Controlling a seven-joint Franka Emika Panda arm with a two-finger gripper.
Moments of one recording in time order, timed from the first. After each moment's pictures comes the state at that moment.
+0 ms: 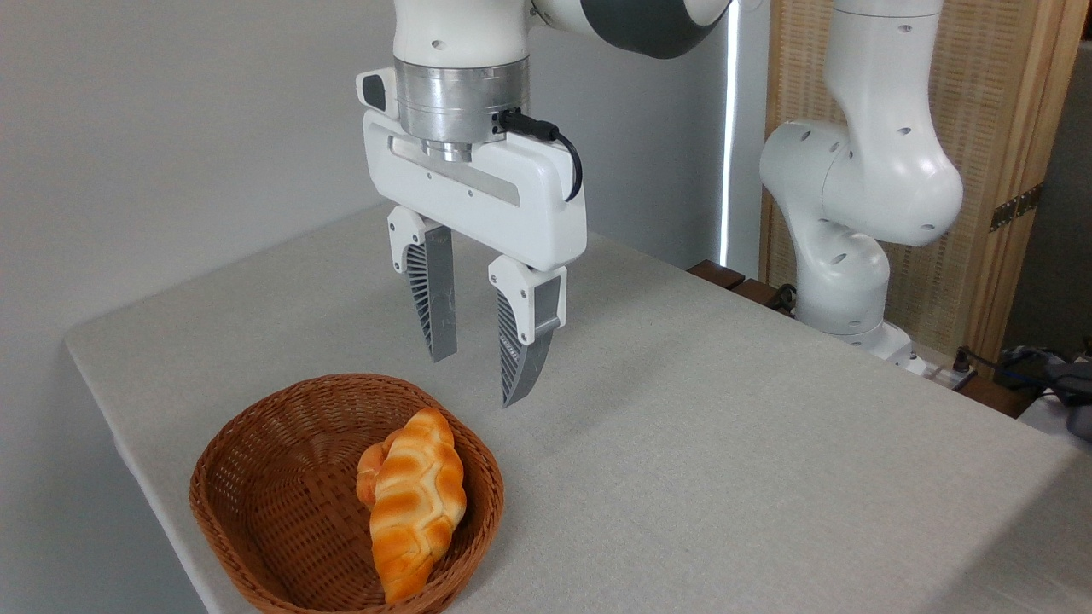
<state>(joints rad) -0.09 -0.11 0.16 -1.86 -0.04 1.88 0.75</state>
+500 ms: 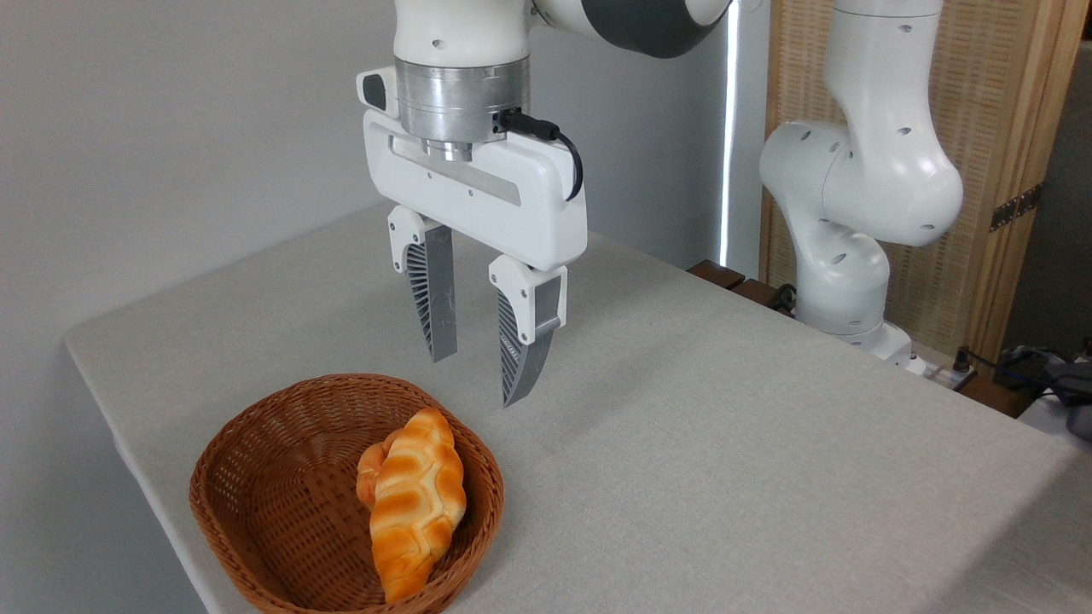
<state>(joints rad) -0.09 -0.11 0.16 -1.85 -0.04 1.88 0.75</state>
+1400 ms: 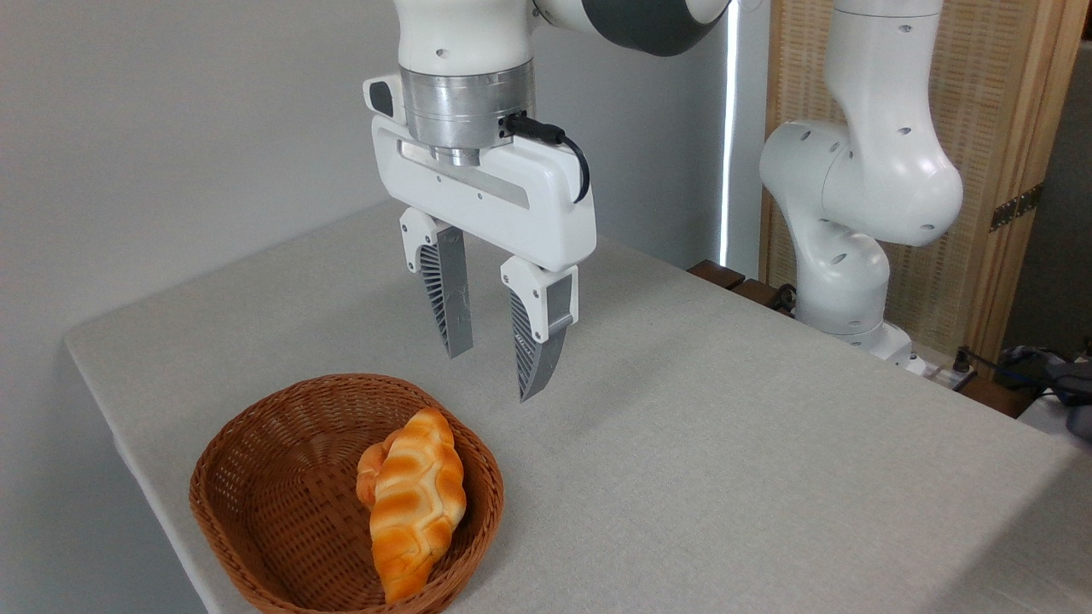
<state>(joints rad) -0.09 -0.11 0.16 -1.85 -0.04 1.82 0.75</state>
